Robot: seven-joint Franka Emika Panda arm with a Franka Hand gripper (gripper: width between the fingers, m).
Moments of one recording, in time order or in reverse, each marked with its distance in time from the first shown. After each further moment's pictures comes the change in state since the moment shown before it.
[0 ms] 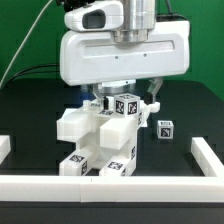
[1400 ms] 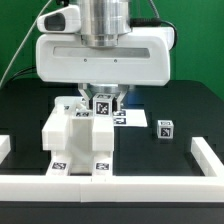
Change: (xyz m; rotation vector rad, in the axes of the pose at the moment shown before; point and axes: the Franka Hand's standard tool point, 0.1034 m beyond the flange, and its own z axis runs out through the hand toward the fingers) arm -0.009 0.025 0.005 0.000 -0.040 0.764
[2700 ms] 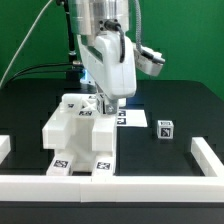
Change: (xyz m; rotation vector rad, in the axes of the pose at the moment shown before) arm 0.001 -0.002 -0.002 0.034 -0.030 0.983
